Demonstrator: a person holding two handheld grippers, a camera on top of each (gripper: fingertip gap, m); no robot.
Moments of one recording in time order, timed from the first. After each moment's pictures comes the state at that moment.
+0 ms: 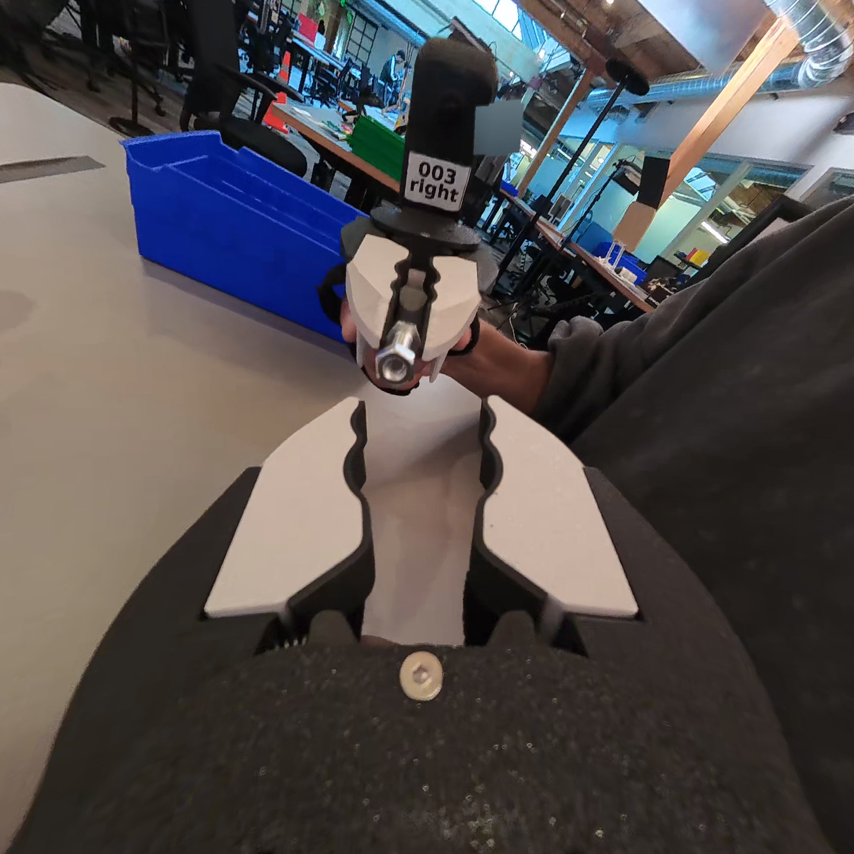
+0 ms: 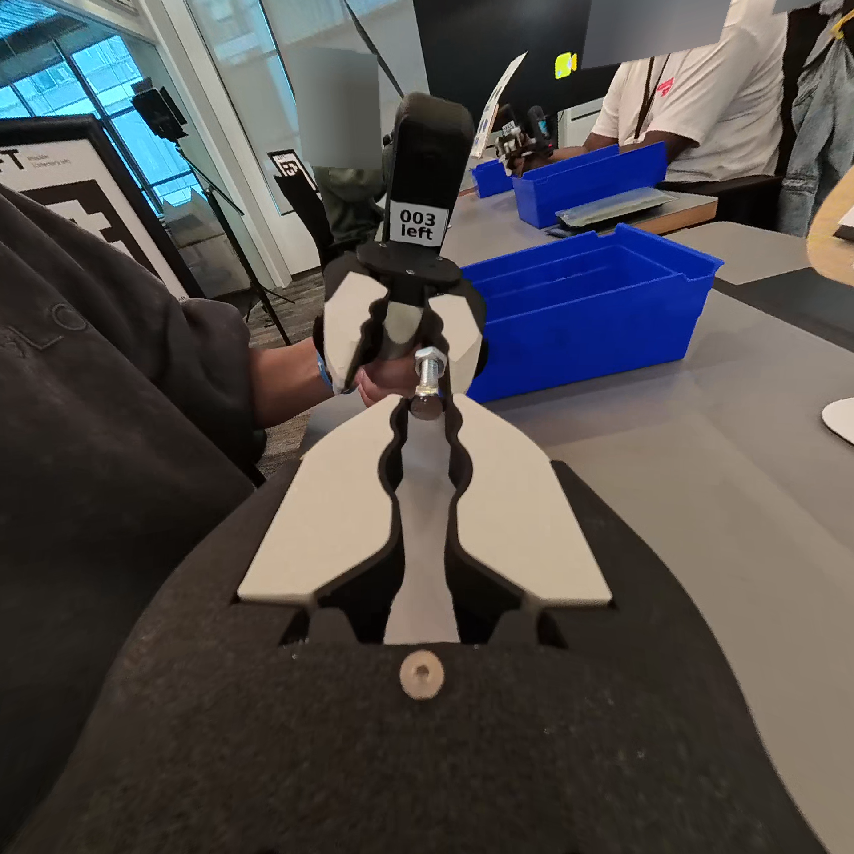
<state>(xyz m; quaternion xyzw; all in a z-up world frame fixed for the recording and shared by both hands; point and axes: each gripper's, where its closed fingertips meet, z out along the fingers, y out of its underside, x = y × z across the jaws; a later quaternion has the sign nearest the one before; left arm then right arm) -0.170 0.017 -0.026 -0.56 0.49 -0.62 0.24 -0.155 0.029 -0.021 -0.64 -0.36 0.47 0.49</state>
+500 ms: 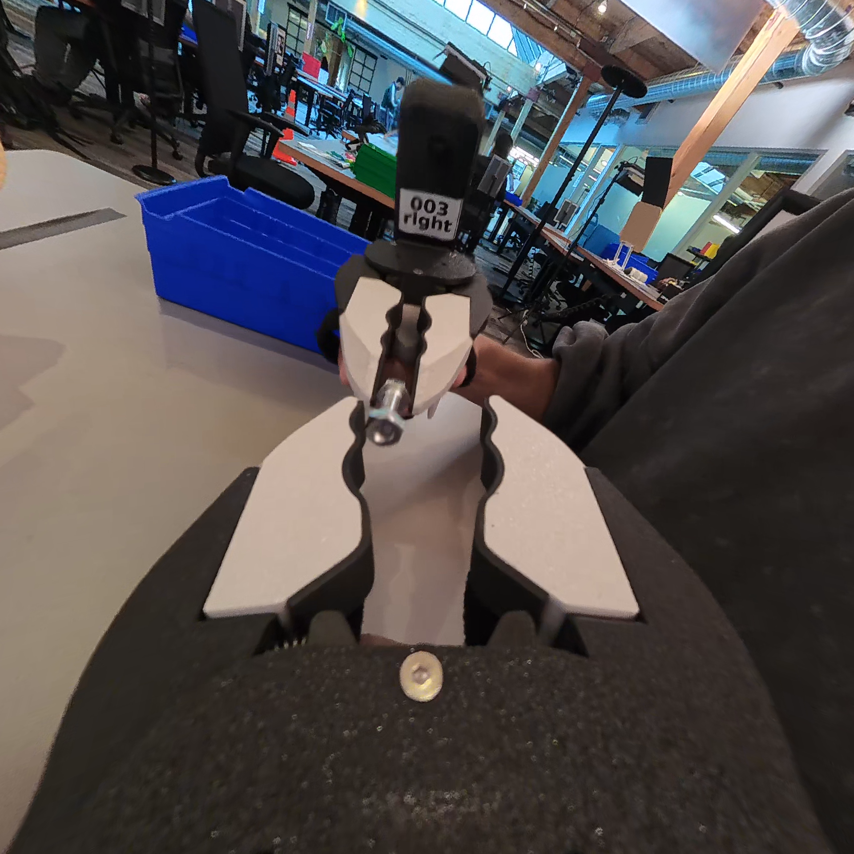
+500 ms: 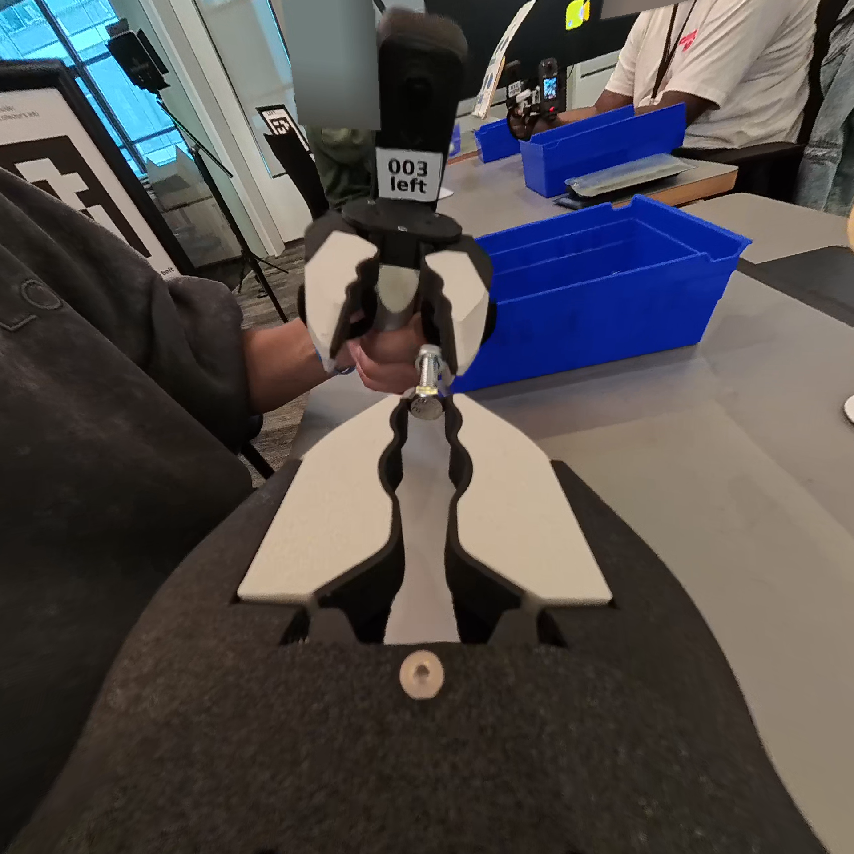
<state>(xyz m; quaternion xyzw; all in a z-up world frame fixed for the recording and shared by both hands) -0.172 0.016 -0.011 -0.55 0.49 -0.62 0.28 -0.169 0.026 -0.029 -0.65 -0.38 0.46 0.47</state>
